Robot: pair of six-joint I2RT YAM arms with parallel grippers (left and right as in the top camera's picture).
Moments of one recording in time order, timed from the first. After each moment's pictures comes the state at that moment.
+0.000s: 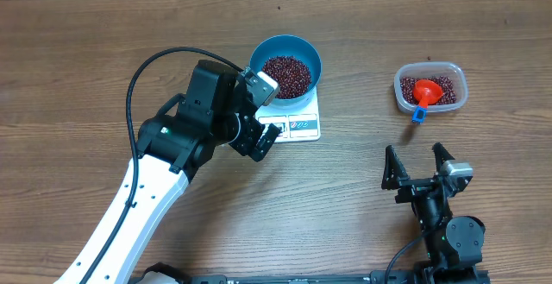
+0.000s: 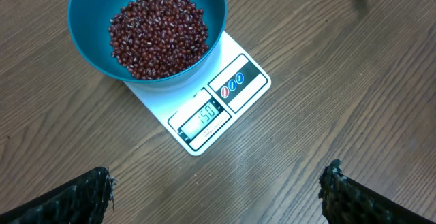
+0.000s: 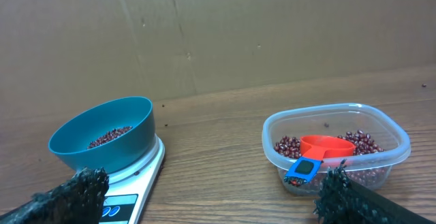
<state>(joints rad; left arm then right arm) -0.42 1.33 1.22 -0.81 0.21 0.21 0.11 0.01 0.02 -0.03 -0.02 0.20</state>
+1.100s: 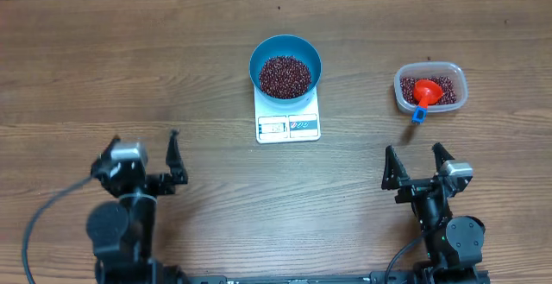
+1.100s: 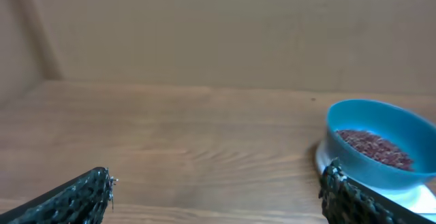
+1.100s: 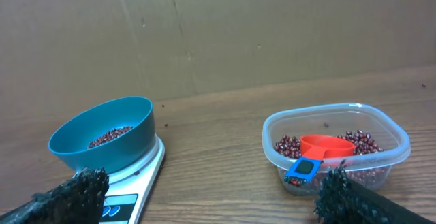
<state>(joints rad) 0.13 0.33 0.35 -0.15 0.08 -0.03 0.11 0.01 0.02 -0.03 -0.02 0.20</state>
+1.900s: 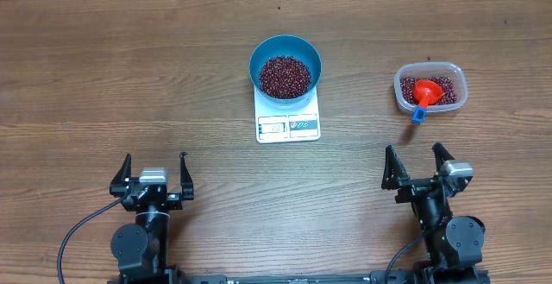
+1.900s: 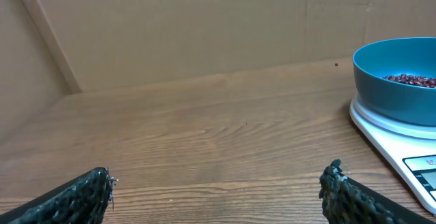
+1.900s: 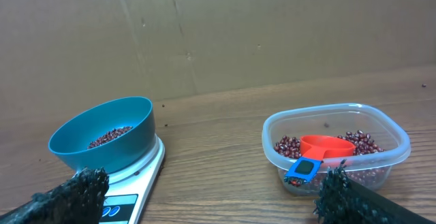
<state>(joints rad) 0.16 0.02 0.02 -0.08 0.09 0.16 0.11 0.01 0.02 -0.03 -0.02 0.20</state>
